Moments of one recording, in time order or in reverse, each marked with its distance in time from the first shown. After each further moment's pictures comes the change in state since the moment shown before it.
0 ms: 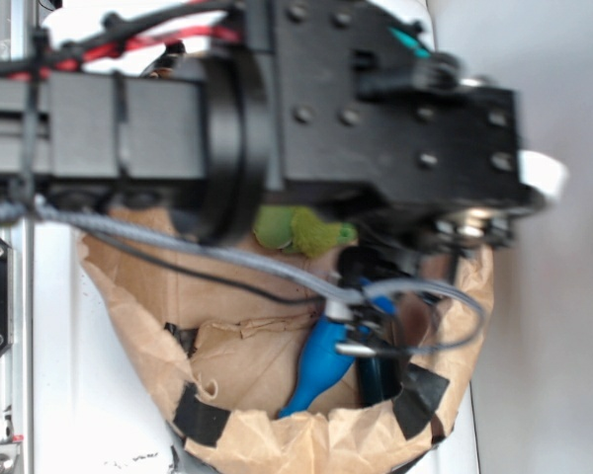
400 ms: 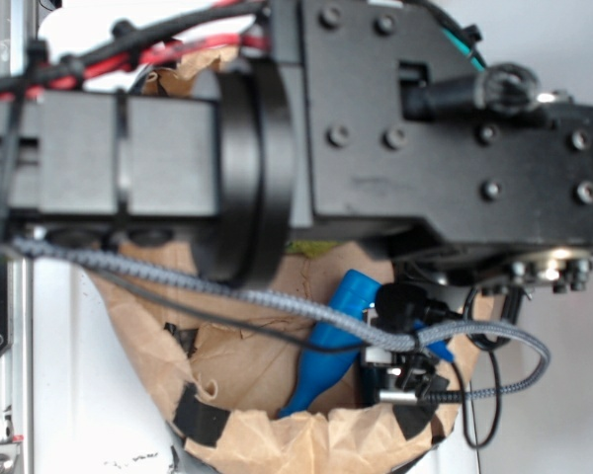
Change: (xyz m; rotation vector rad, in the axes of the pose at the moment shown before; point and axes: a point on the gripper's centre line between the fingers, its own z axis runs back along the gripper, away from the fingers) arm 0.020 -0.021 0.032 -0.038 -0.024 0.047
